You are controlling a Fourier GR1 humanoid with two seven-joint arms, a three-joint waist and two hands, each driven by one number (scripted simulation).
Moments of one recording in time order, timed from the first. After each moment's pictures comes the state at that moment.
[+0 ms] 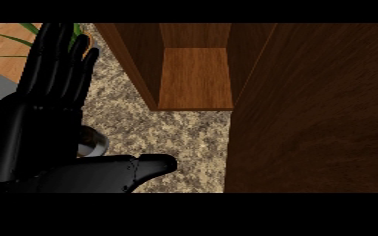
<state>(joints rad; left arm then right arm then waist) -0.42 0.00 -0.24 -2.22 -0.28 0.42 0.86 0.24 -0.14 0.30 -2.51 -0.11 0.09 0.35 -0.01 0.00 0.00</state>
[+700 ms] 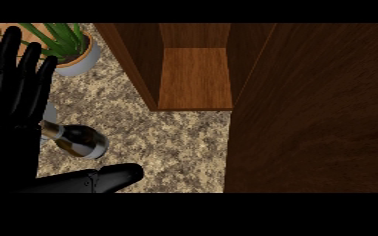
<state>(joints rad) -0.39 0.04 -0.19 -2.34 -0.37 0.40 0.97 0.19 -0.14 0.35 -2.52 -0.09 0.03 0.43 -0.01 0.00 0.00</state>
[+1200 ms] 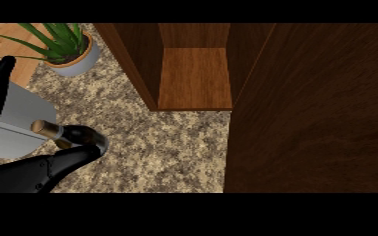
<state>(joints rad) -0.35 0.12 -0.05 -2.36 -0.30 0.35 0.97 0.19 -0.16 0.35 -2.52 -0.08 0.03 0.42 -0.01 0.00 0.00</state>
